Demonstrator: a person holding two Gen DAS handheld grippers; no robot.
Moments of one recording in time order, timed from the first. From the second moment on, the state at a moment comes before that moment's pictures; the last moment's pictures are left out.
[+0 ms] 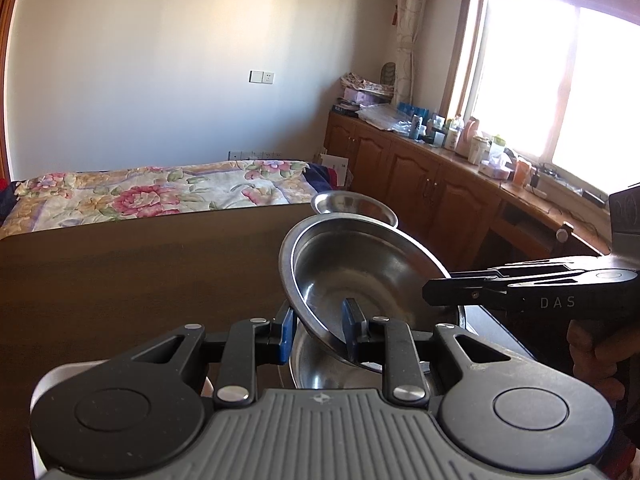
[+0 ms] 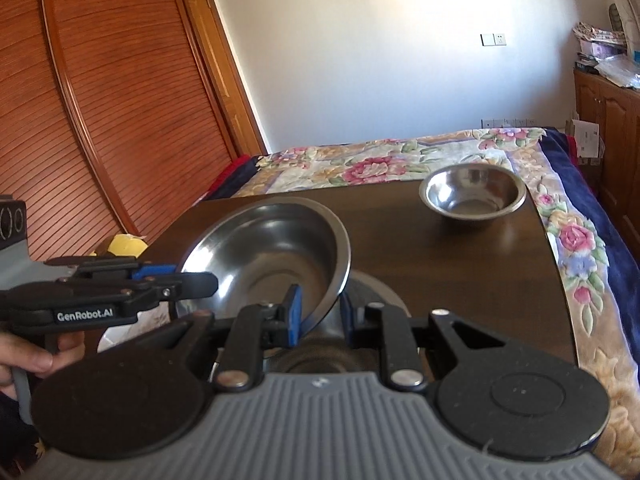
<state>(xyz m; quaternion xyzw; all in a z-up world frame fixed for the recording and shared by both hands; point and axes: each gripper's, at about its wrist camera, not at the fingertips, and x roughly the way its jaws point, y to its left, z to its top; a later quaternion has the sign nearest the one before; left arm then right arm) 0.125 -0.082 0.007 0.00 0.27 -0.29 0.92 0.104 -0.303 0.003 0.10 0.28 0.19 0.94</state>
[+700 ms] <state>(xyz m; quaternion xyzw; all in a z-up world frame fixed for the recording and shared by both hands) 0.109 -0.088 -0.019 0.01 0.28 -0.29 0.92 0.077 -0.308 -0.032 0.14 0.25 0.17 0.94</state>
